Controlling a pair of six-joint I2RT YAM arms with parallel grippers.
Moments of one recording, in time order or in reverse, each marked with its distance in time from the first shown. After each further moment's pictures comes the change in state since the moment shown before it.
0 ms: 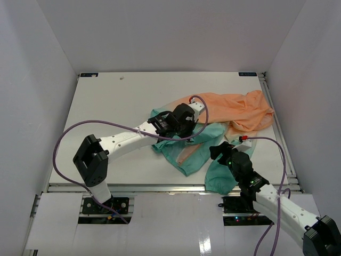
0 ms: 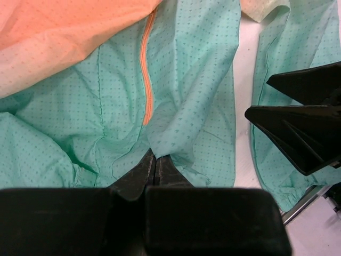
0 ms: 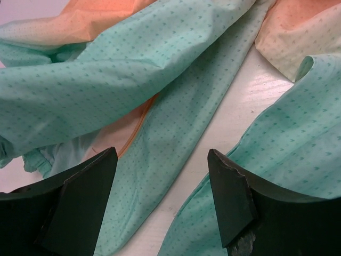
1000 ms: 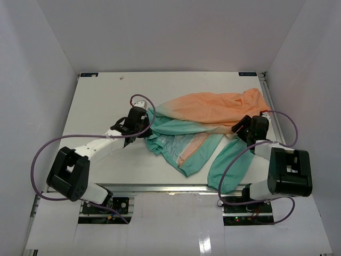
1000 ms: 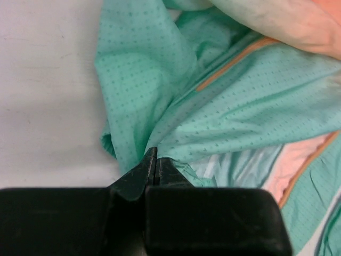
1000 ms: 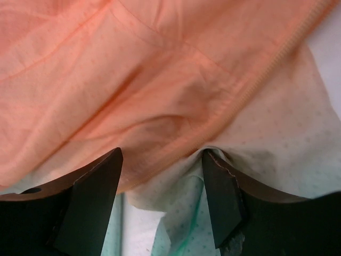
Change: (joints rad) left arm 0.424 -0.258 -0.507 0.206 -0.017 -0.312; right arm -0.684 0.838 0.437 0.106 -0.366 -0.108
